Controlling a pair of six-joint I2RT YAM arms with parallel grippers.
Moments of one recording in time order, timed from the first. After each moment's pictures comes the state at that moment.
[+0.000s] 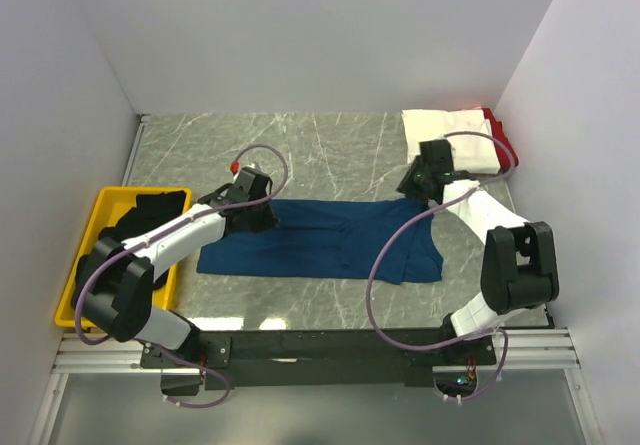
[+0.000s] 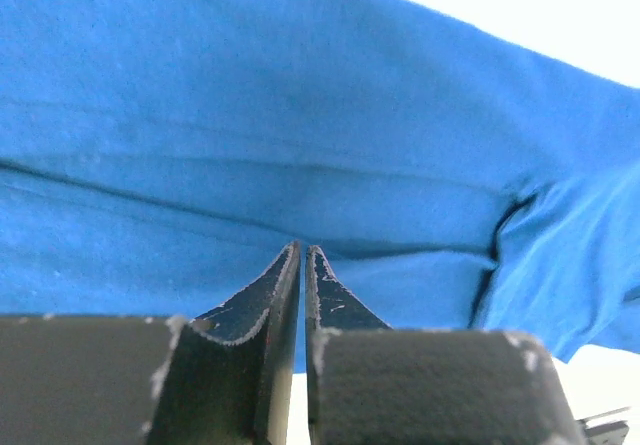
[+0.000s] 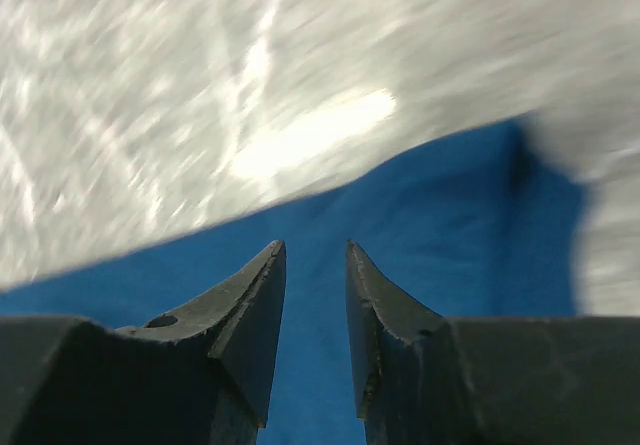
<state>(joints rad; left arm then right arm) -0.53 1.44 0.91 -0.39 -0.08 -0.81 0.17 1.56 1.03 -0.34 0.03 0.67</state>
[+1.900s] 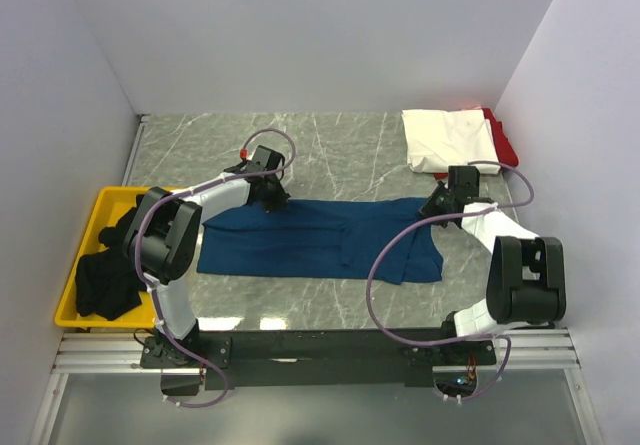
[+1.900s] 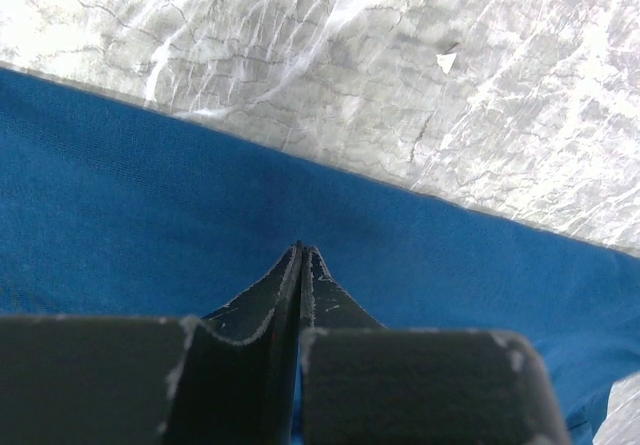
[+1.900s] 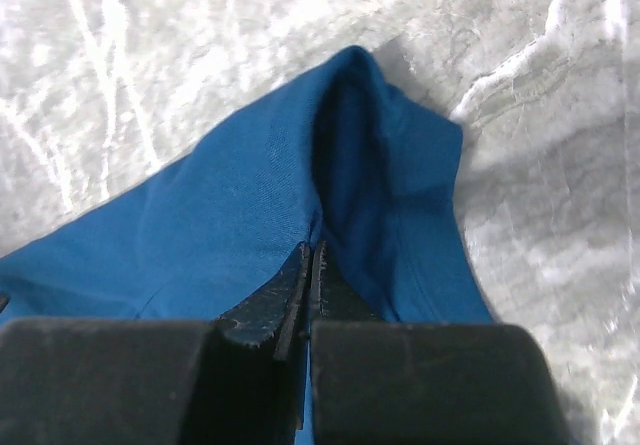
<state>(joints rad) -0.46 1.85 1.20 -0.34 -0.06 -0.91 -0.04 1.50 0.79 -0.22 -0.14 0.62</state>
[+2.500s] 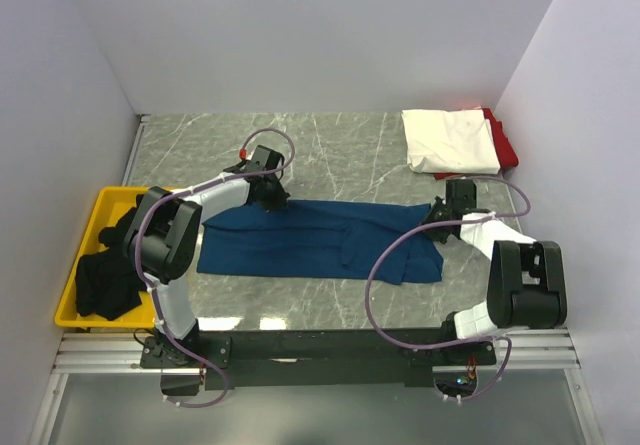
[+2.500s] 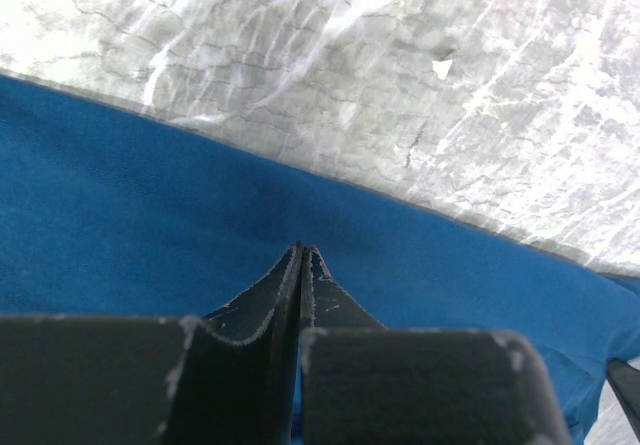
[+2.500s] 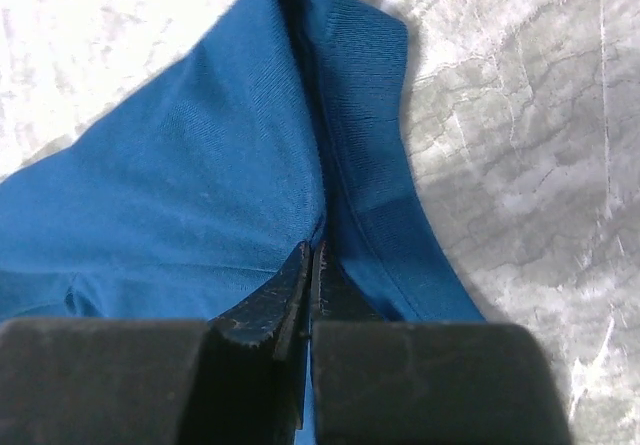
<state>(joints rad) -0.45 1.85 1.20 -0.33 -0.05 -0.92 -0.04 1.44 0.67 -0.24 -0.14 0.61</state>
